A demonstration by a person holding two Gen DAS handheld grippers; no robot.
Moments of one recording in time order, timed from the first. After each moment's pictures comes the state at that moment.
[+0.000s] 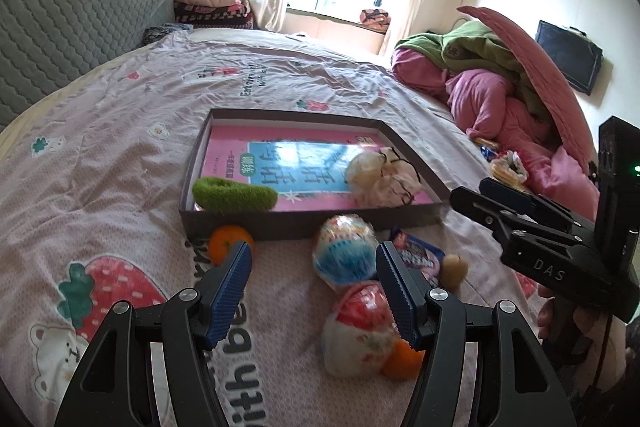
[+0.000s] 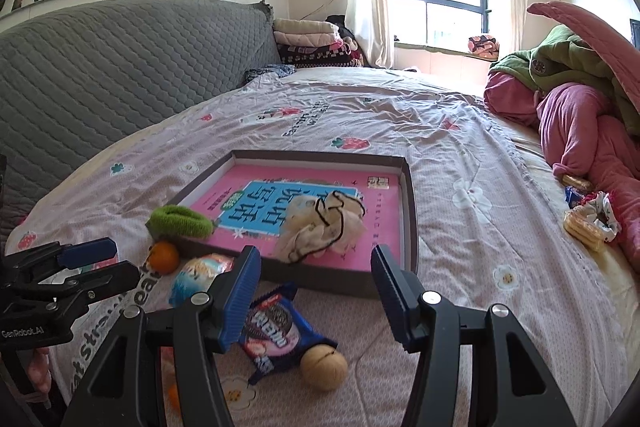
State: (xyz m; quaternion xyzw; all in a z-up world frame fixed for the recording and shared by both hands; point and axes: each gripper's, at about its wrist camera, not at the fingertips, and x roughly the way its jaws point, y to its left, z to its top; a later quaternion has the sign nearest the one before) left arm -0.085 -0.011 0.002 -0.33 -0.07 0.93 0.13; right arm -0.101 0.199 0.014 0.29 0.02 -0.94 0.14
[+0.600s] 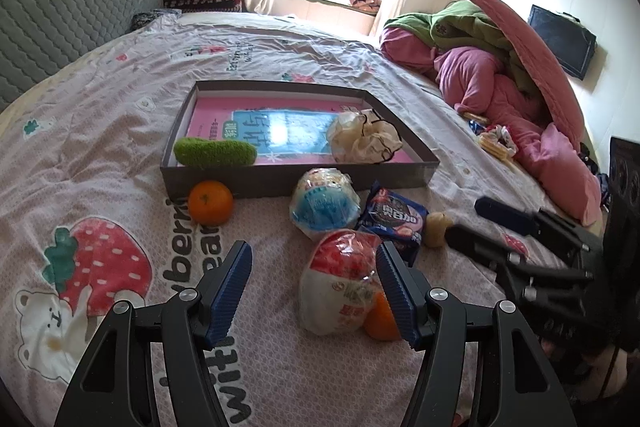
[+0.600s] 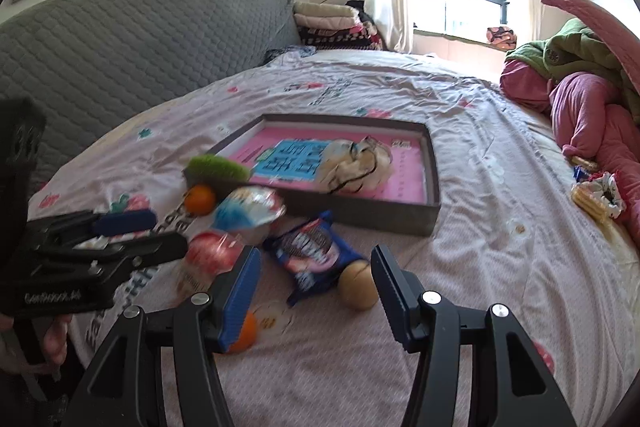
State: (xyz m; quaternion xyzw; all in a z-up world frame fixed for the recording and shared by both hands) left arm -0.066 0.001 -0.013 -0.36 -0.07 0.92 0.14; right arm -0.052 0.193 -0.005 0.32 0.03 -0.93 0.18
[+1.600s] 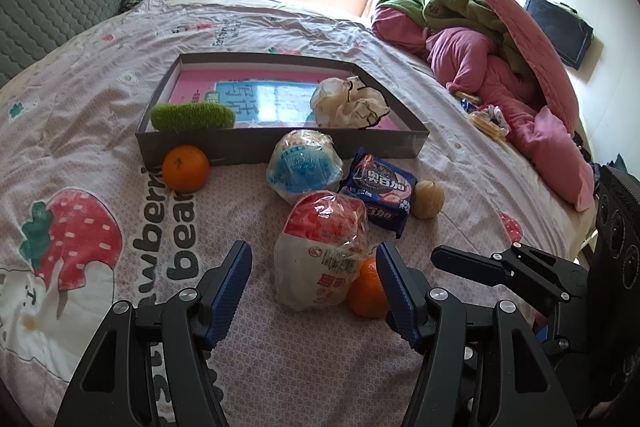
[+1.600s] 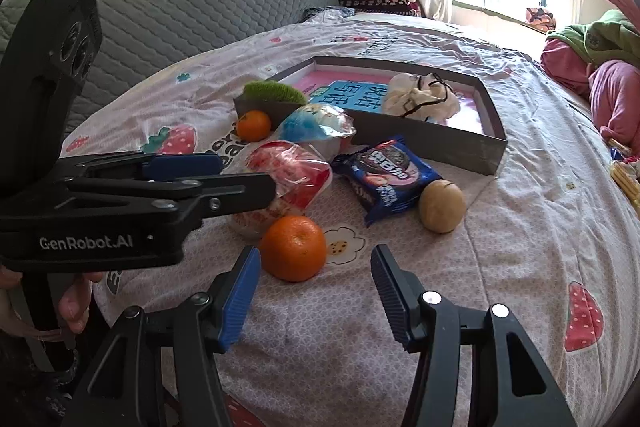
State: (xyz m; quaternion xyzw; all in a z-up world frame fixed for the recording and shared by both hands) left arm -0.065 0.013 -0.032 -0.39 -0.07 0.90 0.16; right arm -0.025 0.162 -0.038 0.38 0.06 -0.89 0.24
